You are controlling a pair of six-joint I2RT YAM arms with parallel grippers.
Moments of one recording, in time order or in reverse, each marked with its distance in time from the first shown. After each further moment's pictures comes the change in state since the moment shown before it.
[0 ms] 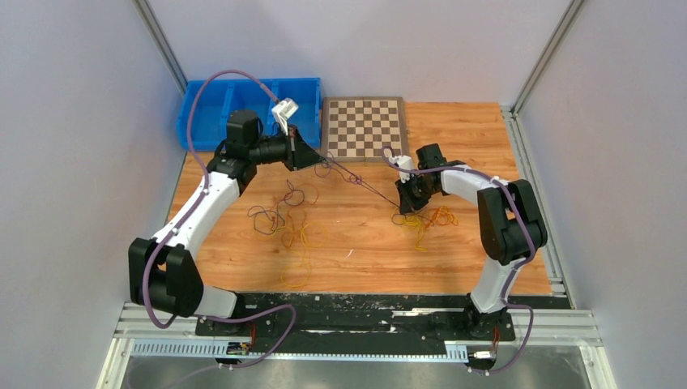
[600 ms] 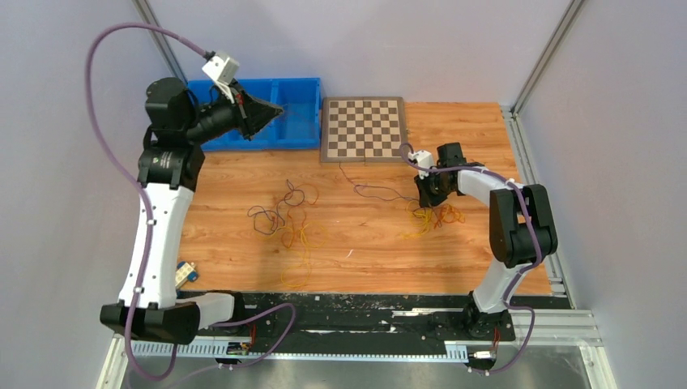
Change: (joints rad) left arm 0.164 -0.169 0.418 -0.345 -0.063 0.164; right arm -0.122 -0.047 -0.052 0.055 0.079 -0.072
